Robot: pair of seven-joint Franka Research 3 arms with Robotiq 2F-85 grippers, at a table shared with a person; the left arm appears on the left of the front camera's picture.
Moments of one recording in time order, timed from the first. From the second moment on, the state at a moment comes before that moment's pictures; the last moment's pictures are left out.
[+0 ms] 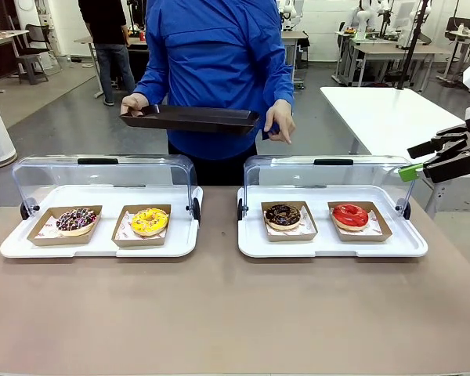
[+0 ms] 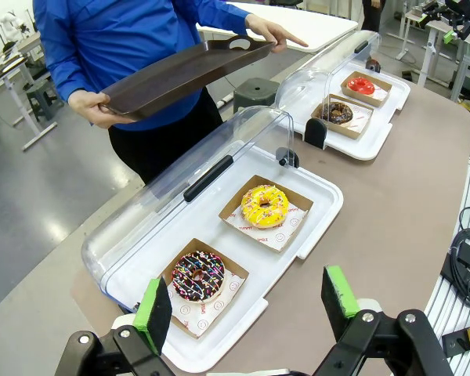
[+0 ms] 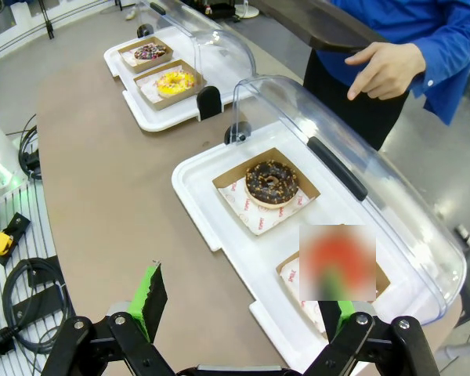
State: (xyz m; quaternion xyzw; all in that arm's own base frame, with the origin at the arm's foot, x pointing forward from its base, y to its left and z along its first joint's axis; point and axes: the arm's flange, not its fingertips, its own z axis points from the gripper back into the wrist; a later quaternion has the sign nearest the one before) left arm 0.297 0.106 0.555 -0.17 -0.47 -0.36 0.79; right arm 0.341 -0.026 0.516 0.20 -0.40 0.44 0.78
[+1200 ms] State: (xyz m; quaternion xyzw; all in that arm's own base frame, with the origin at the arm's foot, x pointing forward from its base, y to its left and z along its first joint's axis) left arm 0.297 0.106 0.556 -0.17 -0.47 -0.36 0.79; right arm 0.385 0.195 0.428 0.05 -0.19 0.69 0.70
